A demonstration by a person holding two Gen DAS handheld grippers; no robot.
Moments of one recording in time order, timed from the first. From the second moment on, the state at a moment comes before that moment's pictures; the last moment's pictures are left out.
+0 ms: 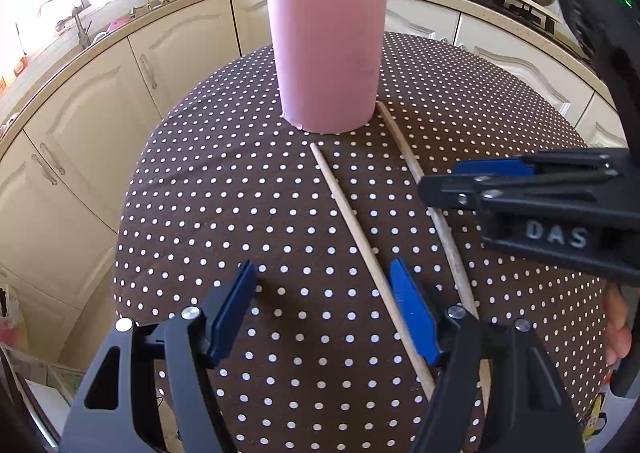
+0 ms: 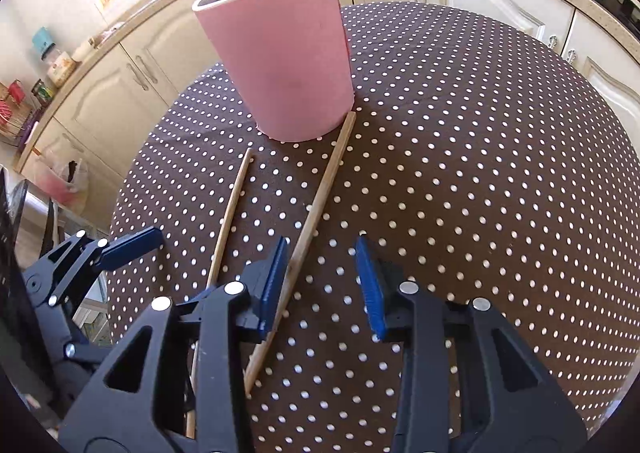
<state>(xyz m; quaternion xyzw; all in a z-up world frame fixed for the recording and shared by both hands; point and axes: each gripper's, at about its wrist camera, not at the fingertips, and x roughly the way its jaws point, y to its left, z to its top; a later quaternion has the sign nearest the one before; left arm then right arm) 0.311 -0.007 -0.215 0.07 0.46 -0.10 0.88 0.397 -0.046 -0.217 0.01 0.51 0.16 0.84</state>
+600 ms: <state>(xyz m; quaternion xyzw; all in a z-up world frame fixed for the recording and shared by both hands) 0.318 -0.021 -0.208 0.07 0.48 -0.12 0.87 0.409 -0.044 -0.212 -0.05 0.56 0.18 0.81</state>
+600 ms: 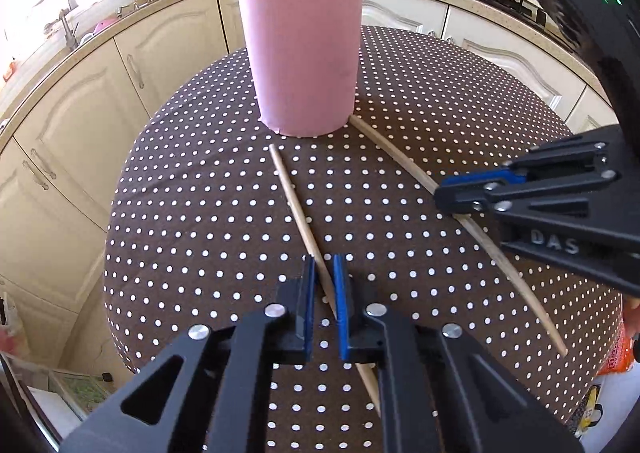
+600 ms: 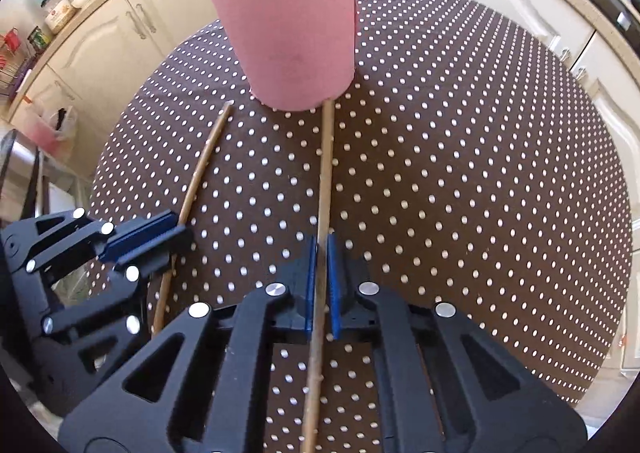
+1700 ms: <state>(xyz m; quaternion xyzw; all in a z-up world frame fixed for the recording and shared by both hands) 0.252 0.004 -0.116 -0.03 0.25 -0.18 0.95 0.304 -0.148 -0.098 0.05 0.36 0.25 0.90</state>
